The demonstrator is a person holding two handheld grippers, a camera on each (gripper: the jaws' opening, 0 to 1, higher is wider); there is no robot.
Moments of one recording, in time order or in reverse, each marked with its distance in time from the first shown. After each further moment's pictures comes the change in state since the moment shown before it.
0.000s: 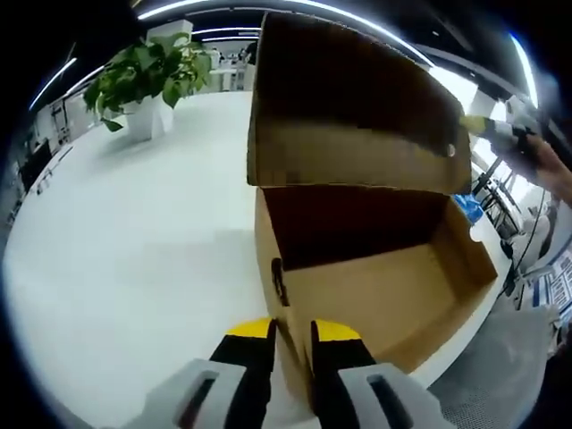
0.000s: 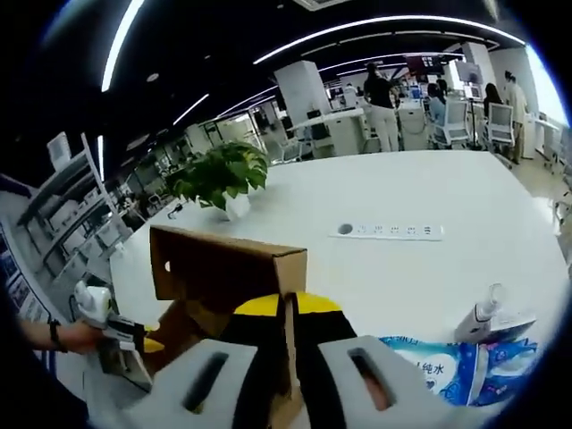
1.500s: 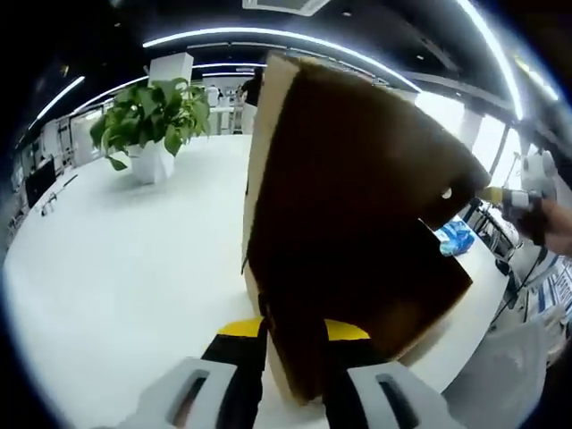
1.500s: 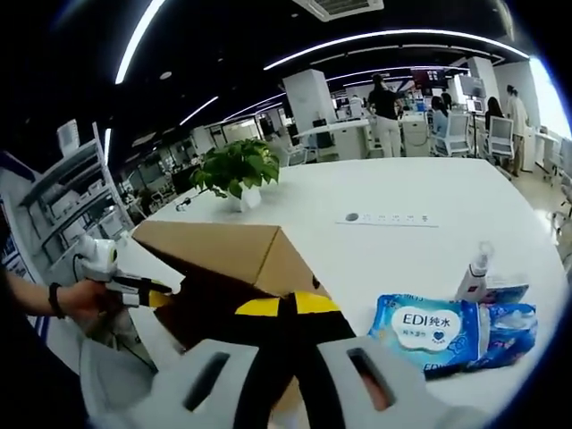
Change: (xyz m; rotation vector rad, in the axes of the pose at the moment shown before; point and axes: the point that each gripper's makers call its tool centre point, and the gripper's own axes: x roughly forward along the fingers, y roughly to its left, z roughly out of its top) left arm -0.025 -0.009 0.047 0.036 -0.222 -0.014; right arm -0.043 0.025 -0.056 -0.055 -0.024 -0.014
